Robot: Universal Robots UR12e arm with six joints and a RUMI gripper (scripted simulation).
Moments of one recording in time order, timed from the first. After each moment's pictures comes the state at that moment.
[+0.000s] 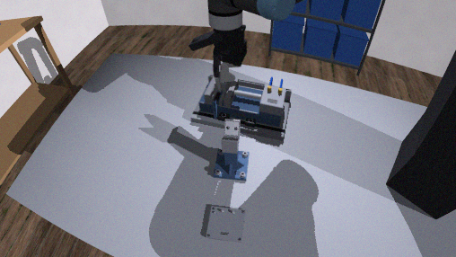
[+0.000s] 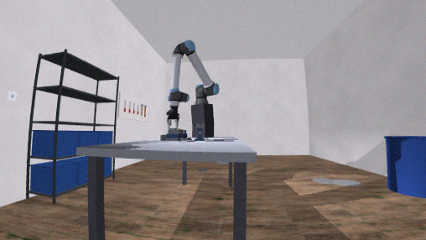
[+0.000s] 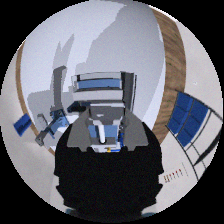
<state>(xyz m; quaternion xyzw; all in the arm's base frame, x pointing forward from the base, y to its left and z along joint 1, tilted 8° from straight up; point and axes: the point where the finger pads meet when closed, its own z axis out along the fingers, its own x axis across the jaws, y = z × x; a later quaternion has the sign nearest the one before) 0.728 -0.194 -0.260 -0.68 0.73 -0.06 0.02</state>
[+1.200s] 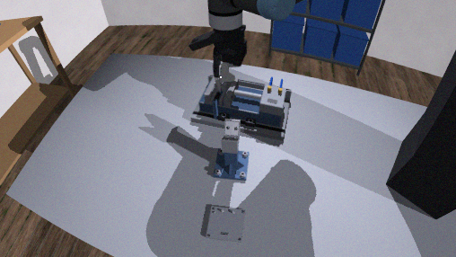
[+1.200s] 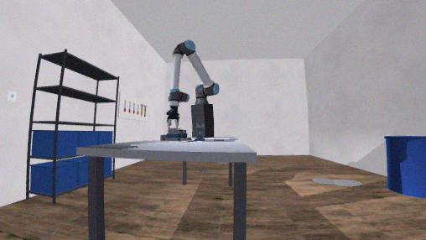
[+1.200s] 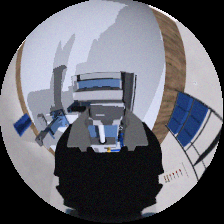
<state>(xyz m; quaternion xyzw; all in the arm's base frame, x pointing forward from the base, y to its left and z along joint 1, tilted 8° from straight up) 0.728 -0.194 -0.260 -0.68 0.73 -0.06 0.02</state>
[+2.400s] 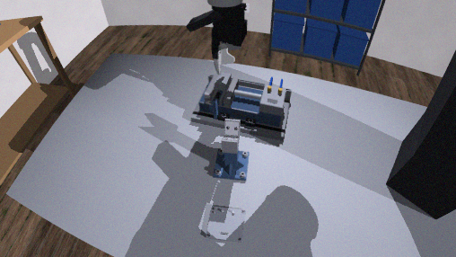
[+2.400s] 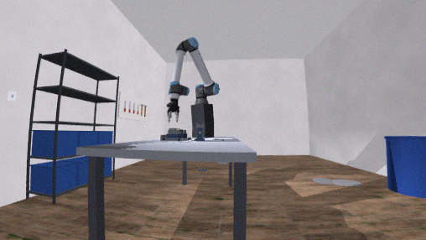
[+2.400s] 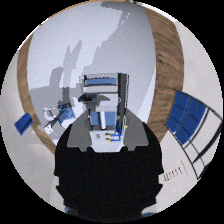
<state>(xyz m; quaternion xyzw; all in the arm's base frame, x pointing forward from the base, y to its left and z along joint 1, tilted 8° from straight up) 0.720 -0.189 -0.192 -0.68 0.73 -0.06 0.02</state>
